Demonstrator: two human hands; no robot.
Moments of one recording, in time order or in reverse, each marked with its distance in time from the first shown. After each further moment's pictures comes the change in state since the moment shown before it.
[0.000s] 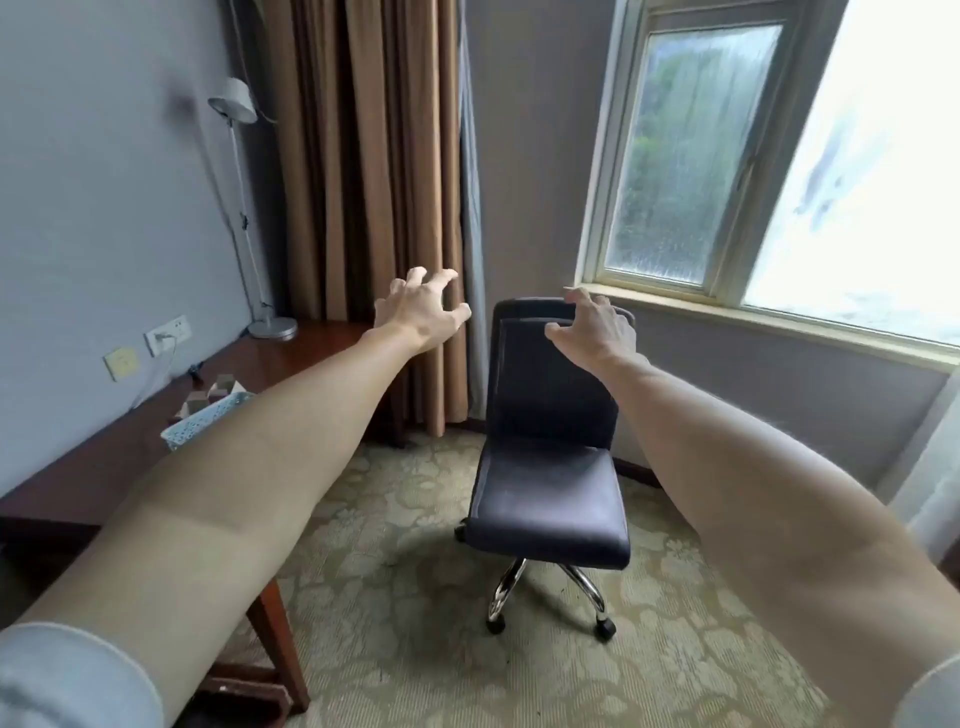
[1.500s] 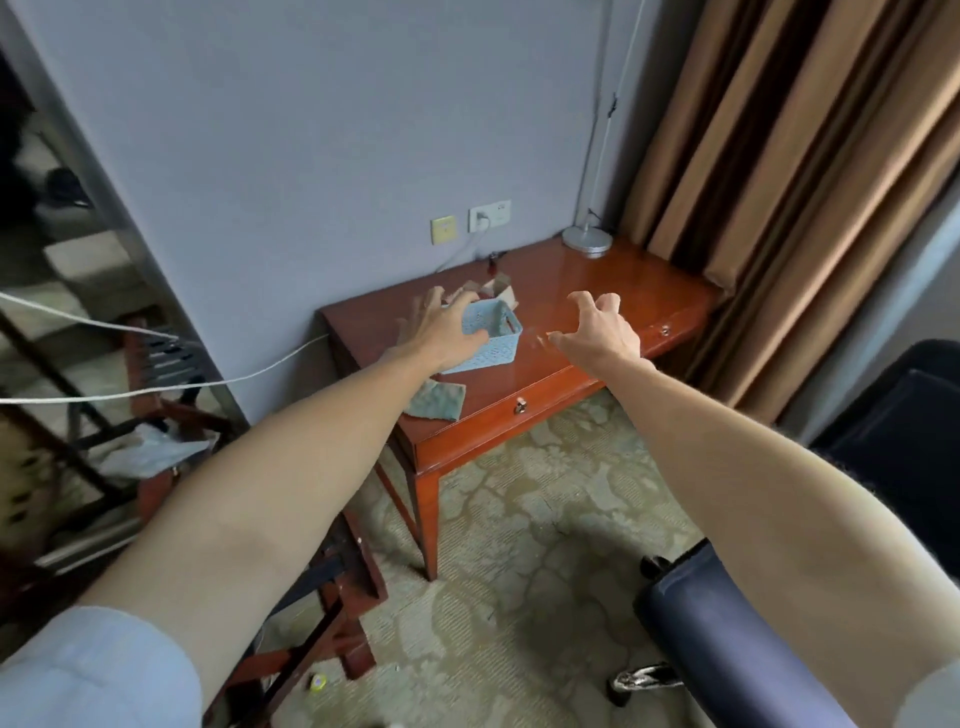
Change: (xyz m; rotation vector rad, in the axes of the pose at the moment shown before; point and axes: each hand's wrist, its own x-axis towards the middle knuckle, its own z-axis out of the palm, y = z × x) left_hand 0.039 -0.268 0.083 0.233 0.034 -0.865; right_hand 0.182 -0.199 0.339 0.147 -0.570 -0.651
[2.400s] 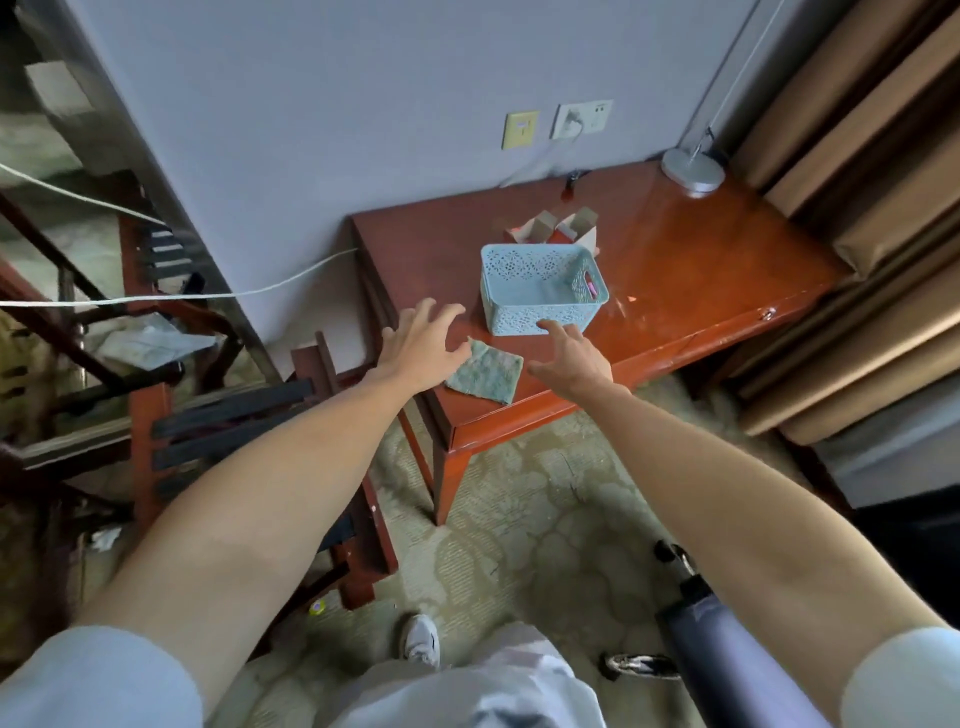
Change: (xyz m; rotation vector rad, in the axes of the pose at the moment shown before) left_hand 0.095 -0.183 0.116 -0.054 -0.066 -0.143; right_hand 0.118 -0.062 0.214 -0.094 -0.365 -0.144
